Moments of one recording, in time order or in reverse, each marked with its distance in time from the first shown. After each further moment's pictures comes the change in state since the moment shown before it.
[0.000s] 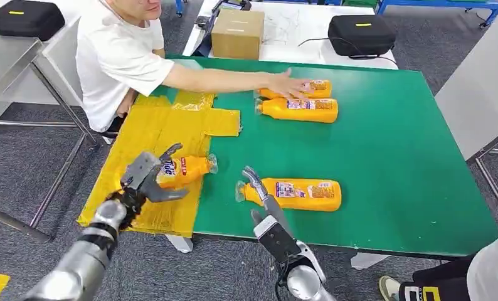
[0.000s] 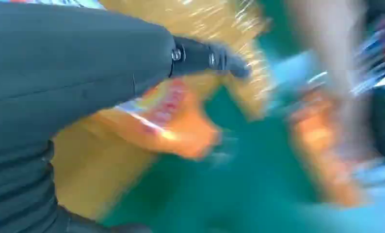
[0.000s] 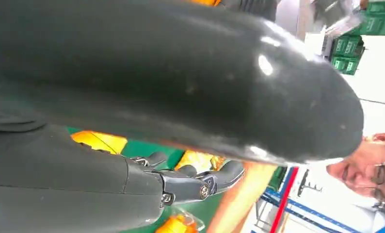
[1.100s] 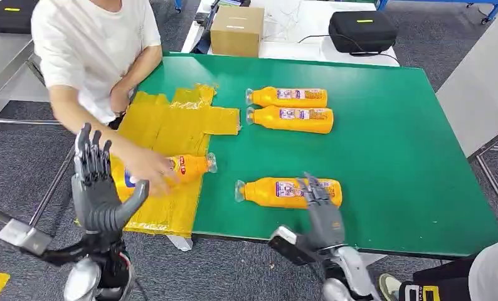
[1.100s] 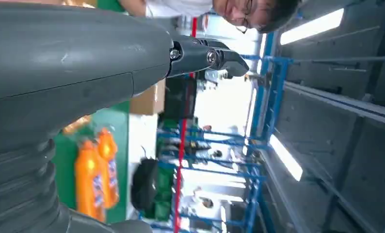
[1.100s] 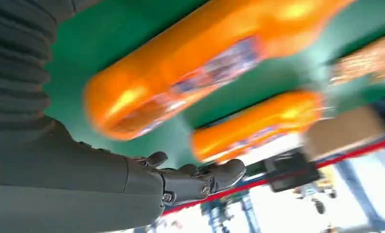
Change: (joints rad) left arm 0.525 -0.154 -0.081 -0.978 0.363 0.241 -0.121; right arm 0.044 -0.226 -0.129 -0.005 0.680 -0.316 0.289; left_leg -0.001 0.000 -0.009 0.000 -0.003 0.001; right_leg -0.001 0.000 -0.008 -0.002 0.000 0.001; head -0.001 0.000
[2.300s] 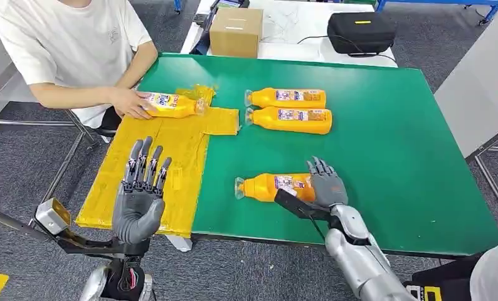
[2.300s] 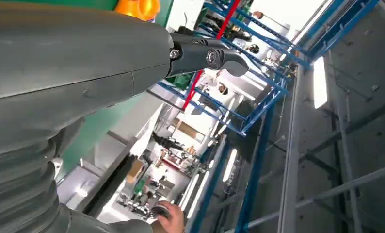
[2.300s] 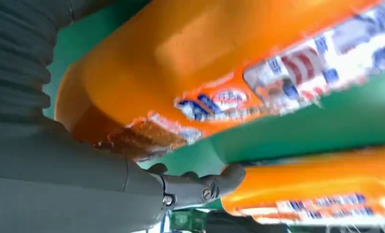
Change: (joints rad) left arm 0.002 -0.034 -0.068 0.070 0.499 -0.316 0.312; right arm -0.415 0.066 0.018 0.554 0.035 0.217 0.159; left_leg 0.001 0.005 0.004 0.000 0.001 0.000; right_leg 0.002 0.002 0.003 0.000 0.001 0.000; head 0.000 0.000
